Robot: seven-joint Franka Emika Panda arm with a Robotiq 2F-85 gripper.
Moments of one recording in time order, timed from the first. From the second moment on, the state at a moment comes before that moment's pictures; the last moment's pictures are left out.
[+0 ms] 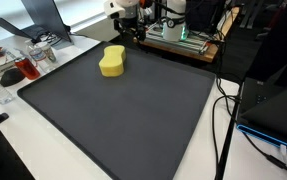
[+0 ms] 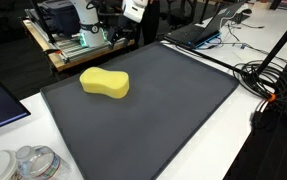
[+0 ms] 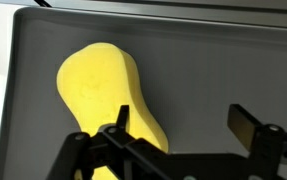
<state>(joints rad) 0.04 0.00 -0.01 -2.43 -0.39 2.10 0.13</state>
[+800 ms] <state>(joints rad) -0.07 -0.29 -0.29 -2.75 -0.44 2.48 -0.36</state>
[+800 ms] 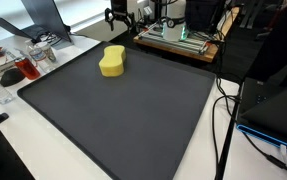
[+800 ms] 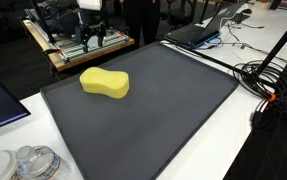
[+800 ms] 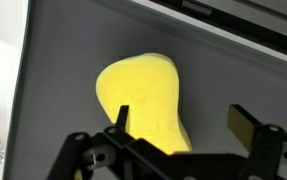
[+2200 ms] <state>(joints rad) -0.22 -0.16 -0.60 -2.52 0.25 2.18 -1.21</state>
